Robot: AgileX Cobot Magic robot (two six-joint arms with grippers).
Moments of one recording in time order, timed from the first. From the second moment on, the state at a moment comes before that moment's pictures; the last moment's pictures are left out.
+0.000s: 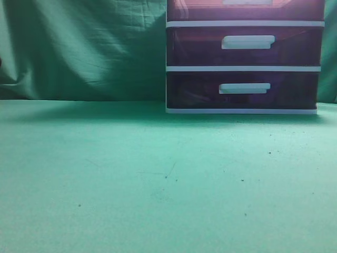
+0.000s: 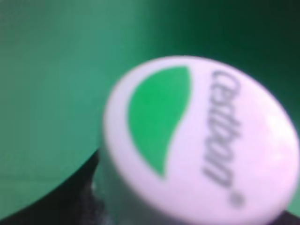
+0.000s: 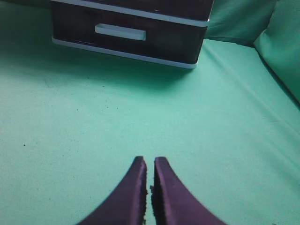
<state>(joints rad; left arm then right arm) -0.02 1.57 -0.65 0.06 -0.30 -0.13 0.05 -0.01 0.03 0.25 0.39 -0.39</state>
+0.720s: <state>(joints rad) -0.10 1.21 -0.86 0.22 0.02 -0.13 0.05 -0.01 0.03 0.25 0.39 -0.39</state>
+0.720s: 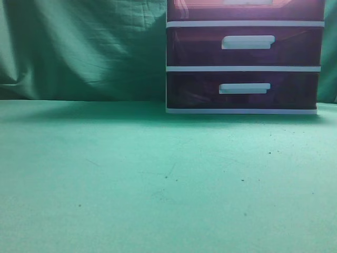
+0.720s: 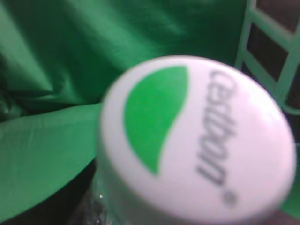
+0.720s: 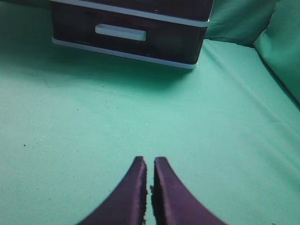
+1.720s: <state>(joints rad) -0.21 1.16 -1.12 0.17 0.44 -0.13 0.05 0.59 -0.52 0.38 0.30 -0.52</state>
